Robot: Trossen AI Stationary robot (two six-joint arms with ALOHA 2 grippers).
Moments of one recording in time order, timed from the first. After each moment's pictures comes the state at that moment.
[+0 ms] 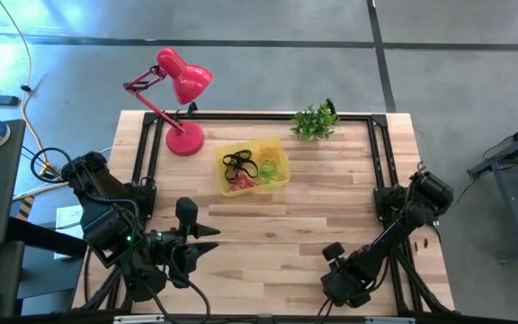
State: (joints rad) left arm -0.73 1.62 1.90 -1.21 -0.88 -0.06; right arm 0.82 1.86 1.08 -0.74 -0.04 0.39
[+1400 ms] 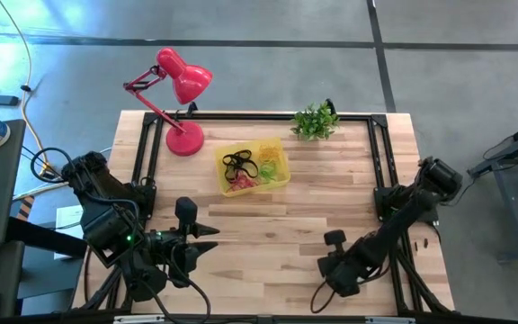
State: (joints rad) left arm -0.73 1.62 1.90 -1.23 -0.87 -0.08; right arm 0.78 1.70 1.01 -0.68 0.13 0.58
